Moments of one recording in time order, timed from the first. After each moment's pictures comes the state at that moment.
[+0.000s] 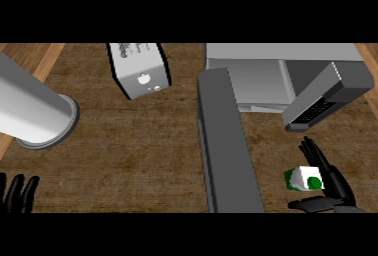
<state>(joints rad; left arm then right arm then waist) 0.62 0.01 -0.08 -2.29 0.13 -0.12 -0.22 -0.20 -0.30 -0.18 -0.54 0.15 0.35 -0.94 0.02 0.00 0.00</state>
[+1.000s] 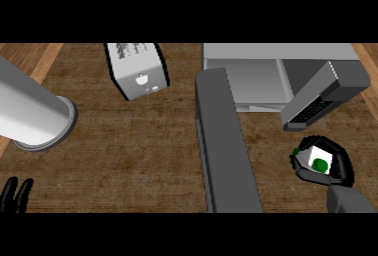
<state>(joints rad) 0.63 0.02 -0.04 -2.29 0.18 -0.15 -0.21 -0.27 -0.27 -0.24 -0.64 -0.03 0.26 -0.96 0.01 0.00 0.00</state>
